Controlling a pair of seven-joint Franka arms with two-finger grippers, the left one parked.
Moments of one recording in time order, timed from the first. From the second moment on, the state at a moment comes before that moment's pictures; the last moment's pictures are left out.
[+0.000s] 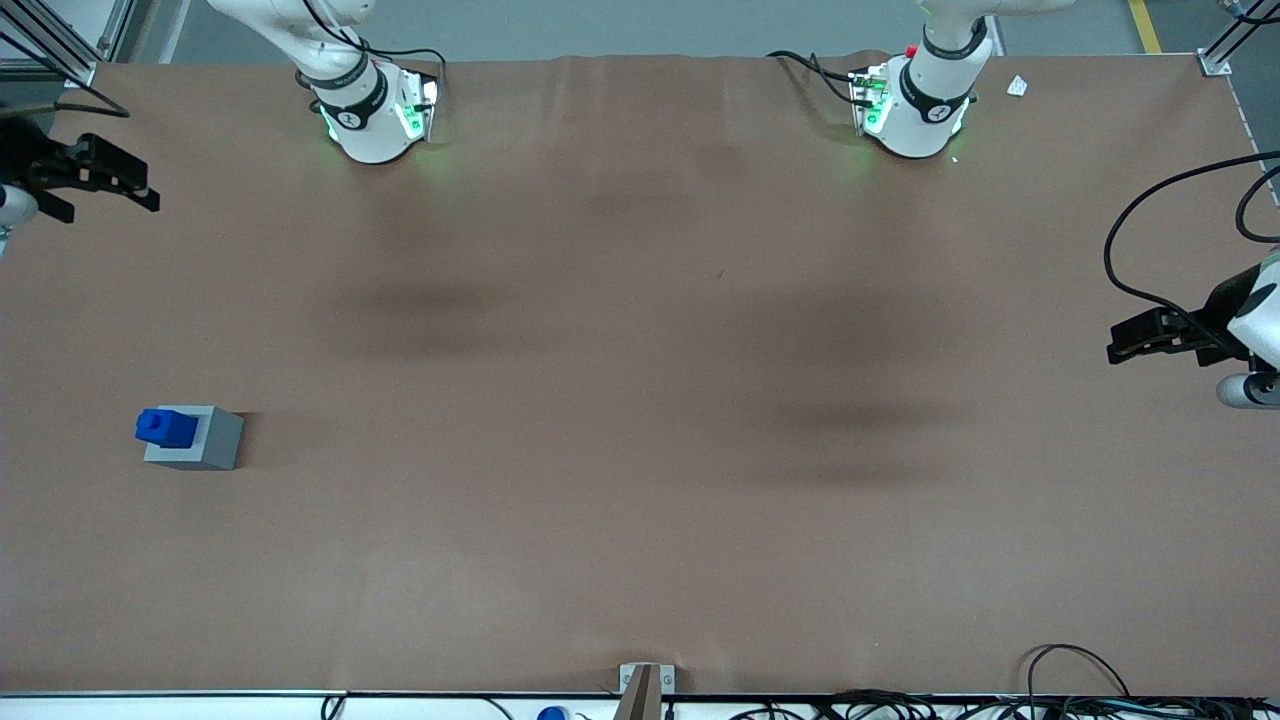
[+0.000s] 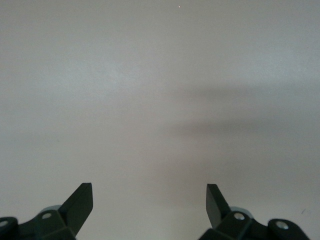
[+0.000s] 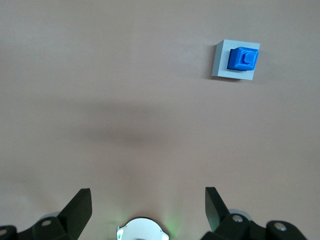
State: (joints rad) arm -0.10 -0.18 0.03 -1.74 0.03 1.46 -0.20
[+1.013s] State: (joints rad) arm -0.08 -0.24 0.07 -1.74 0.03 1.48 -0.12
